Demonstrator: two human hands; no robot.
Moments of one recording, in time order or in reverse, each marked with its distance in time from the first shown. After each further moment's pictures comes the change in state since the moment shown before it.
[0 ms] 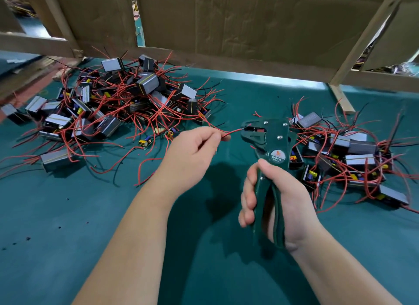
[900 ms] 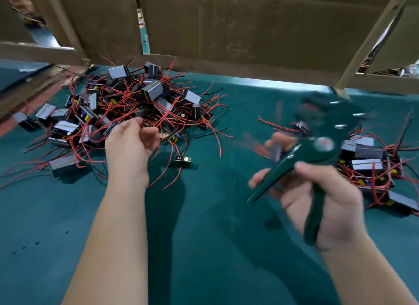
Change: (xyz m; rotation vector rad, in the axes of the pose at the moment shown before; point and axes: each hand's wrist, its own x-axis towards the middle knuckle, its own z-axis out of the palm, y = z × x) left_hand 0.015 -0.018 -0.059 -0.597 0.745 -0.366; right_hand -0.002 -0.025 -0.021 0.073 -0.069 -0.343
